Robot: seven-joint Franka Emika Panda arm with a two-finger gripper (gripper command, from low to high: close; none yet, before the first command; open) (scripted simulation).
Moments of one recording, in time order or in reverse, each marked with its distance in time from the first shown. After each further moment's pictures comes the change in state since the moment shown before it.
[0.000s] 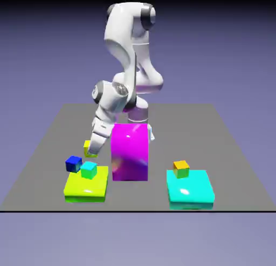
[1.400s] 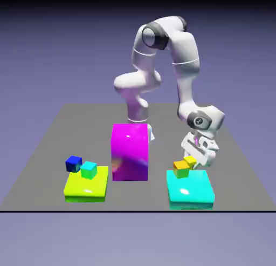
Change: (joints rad) arm 0.489 0.271 0.767 -0.005 0.058 -0.161 0.850
